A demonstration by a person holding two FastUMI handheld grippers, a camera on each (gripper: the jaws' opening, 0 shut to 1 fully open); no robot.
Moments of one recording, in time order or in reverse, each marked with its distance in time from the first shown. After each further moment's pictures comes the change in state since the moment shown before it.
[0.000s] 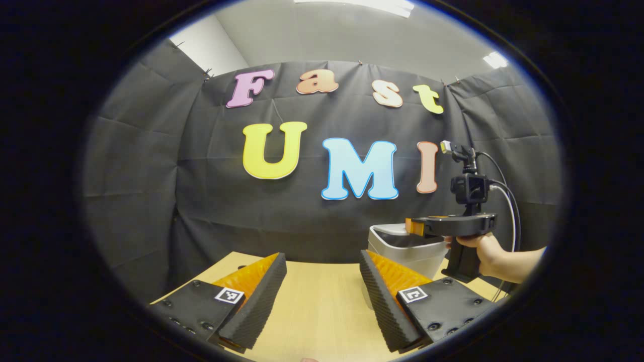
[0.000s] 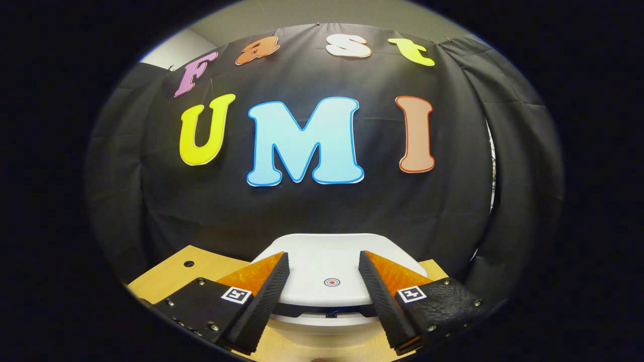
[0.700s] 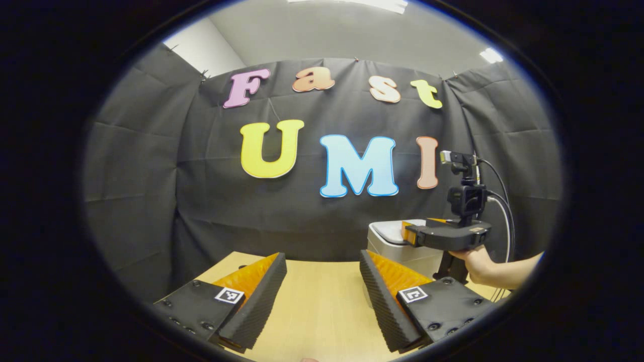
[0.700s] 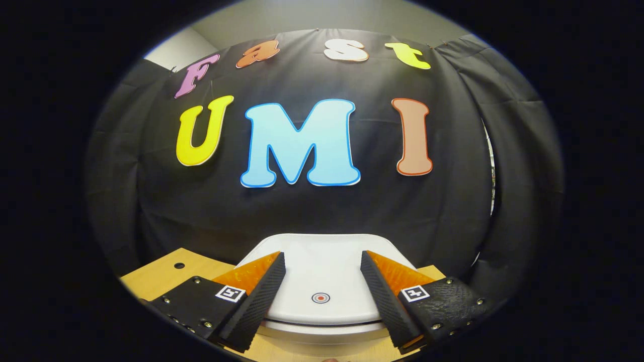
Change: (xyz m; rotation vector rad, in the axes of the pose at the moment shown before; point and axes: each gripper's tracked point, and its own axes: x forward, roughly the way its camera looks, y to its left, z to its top) left arm 0.006 -0.014 -0.006 0.021 0.014 0.010; right arm 0.019 -0.010 -0.018 -0.024 -0.060 -0.024
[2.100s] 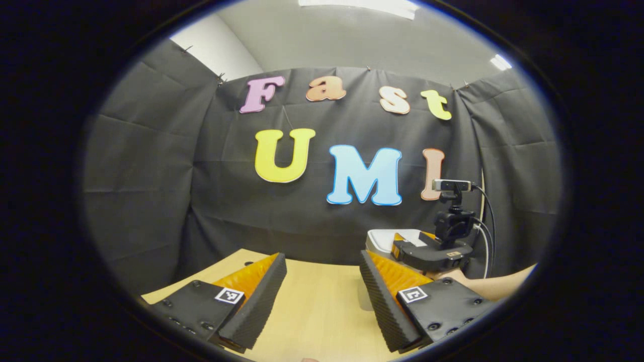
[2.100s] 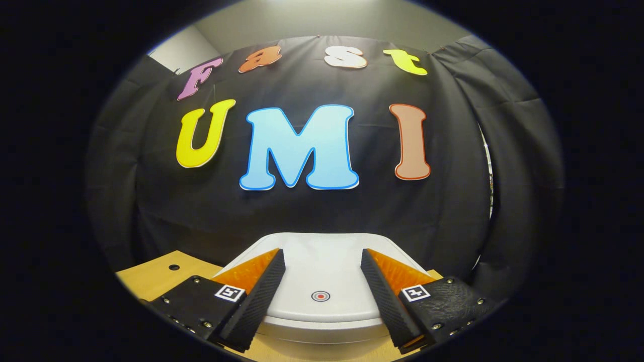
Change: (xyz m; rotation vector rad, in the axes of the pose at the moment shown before) left arm -0.056 -0.017 0.022 -0.055 -0.036 0.088; right arm 0.001 0.000 -0.004 -0.011 -0.091 -0.012
